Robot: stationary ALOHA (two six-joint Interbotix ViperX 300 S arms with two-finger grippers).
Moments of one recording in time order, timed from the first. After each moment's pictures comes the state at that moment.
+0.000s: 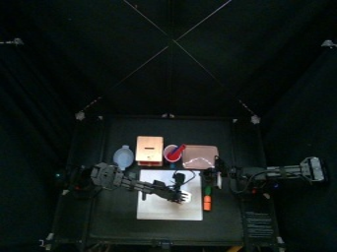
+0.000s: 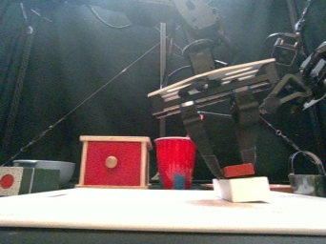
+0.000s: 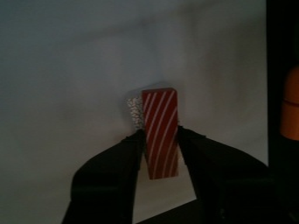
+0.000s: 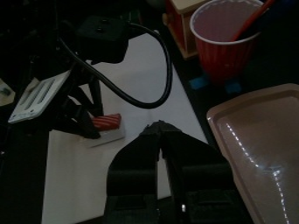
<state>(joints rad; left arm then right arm) -0.19 0.60 -0.26 0.18 1.00 -1.60 -0.08 -0.76 1.29 0.24 -0.14 0.04</state>
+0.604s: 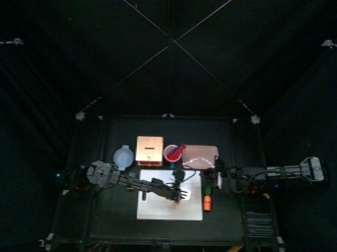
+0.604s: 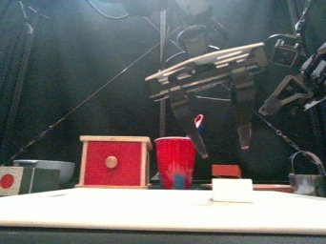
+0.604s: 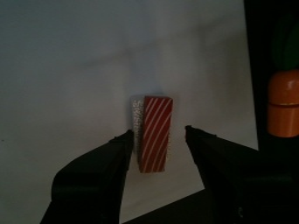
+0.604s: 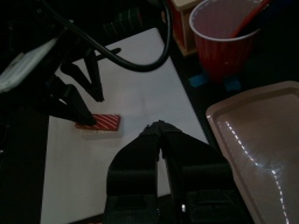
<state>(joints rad) -0.19 0.48 -0.25 0.27 1.05 -1.46 -0.07 -0.76 1.29 0.24 -0.14 0.04</state>
